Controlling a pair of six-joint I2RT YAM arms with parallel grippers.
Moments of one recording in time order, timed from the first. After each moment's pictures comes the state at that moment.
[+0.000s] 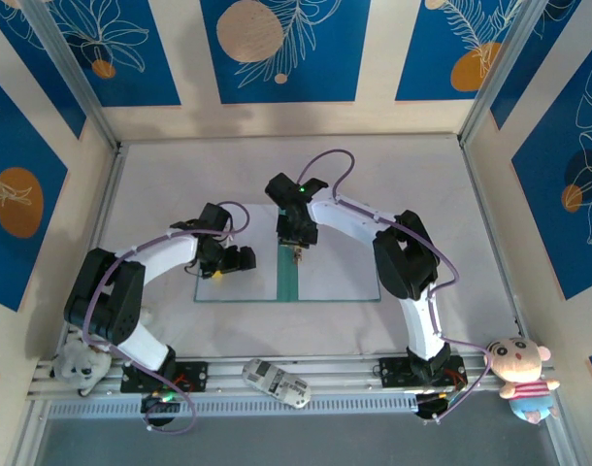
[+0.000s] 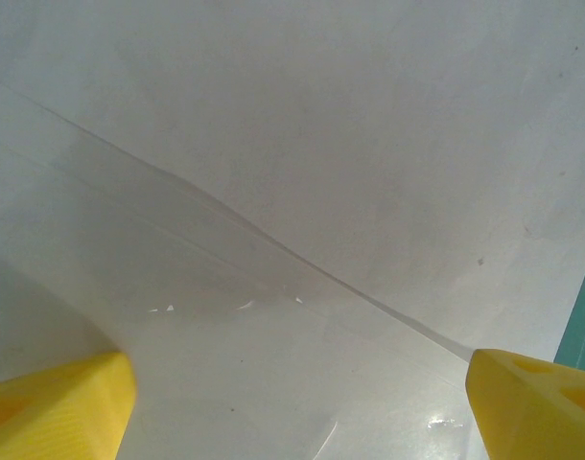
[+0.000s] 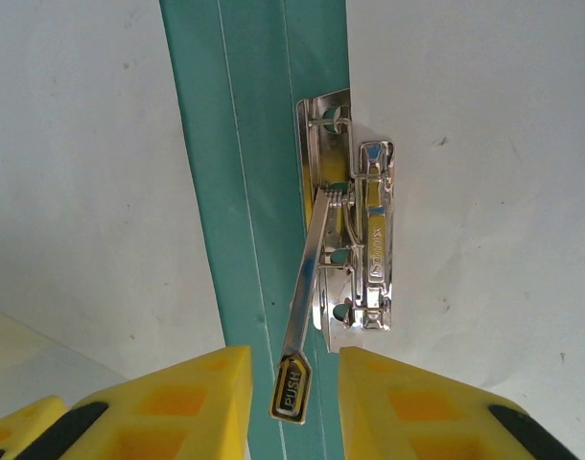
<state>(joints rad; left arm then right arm) -0.39 1.58 0.87 -0.57 0.23 -0.49 0.75 2.06 1.69 -1.00 -0.02 0.87</state>
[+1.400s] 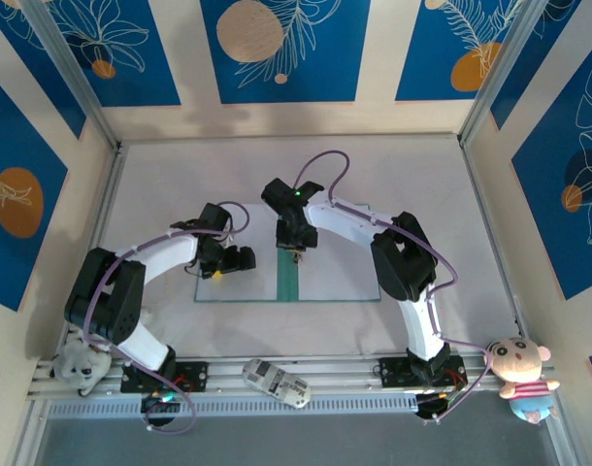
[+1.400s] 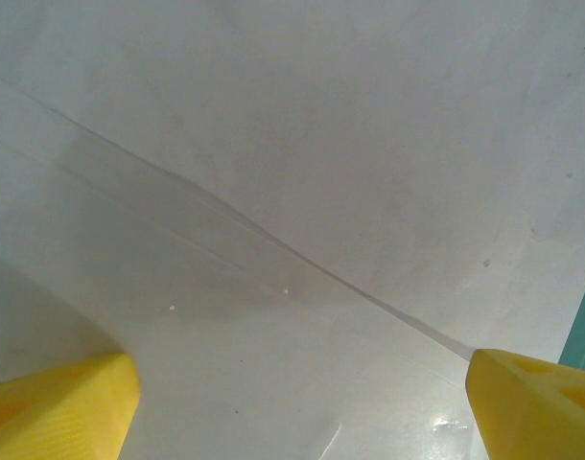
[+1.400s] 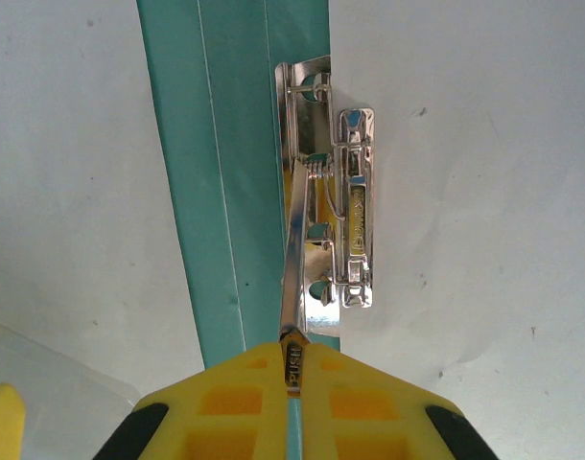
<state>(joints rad) -0.39 1.59 0.87 -0.57 0.23 -0.49 0.78 2.06 1.69 -1.05 0.03 0.85</state>
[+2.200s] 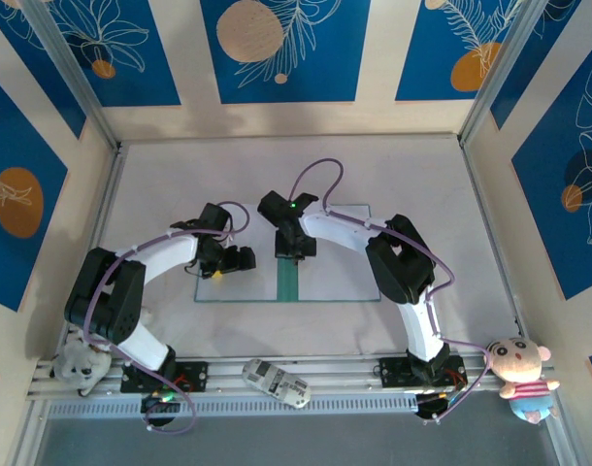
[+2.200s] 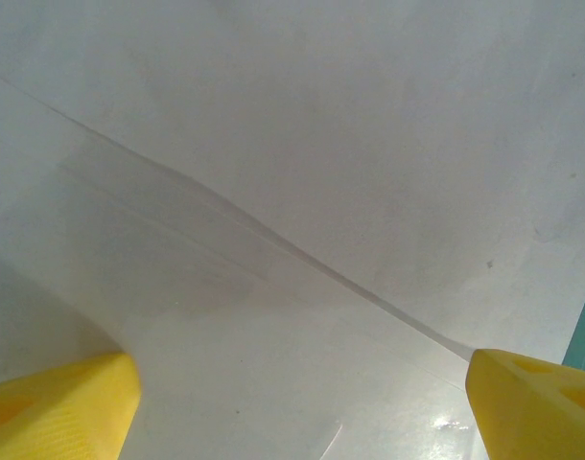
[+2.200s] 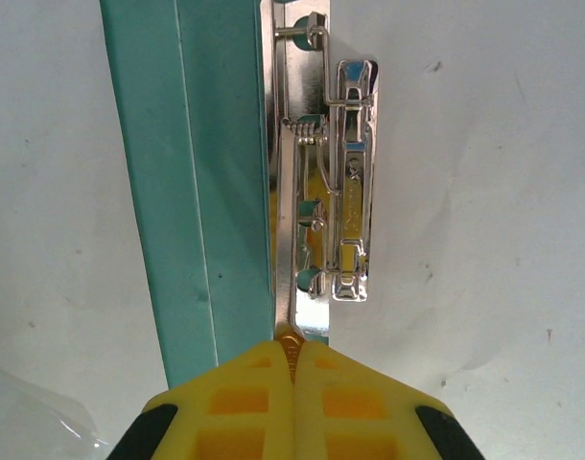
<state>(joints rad) -0.38 1.59 0.87 -0.57 0.23 -0.49 0.82 2.06 1.60 -0.99 0.09 0.85</state>
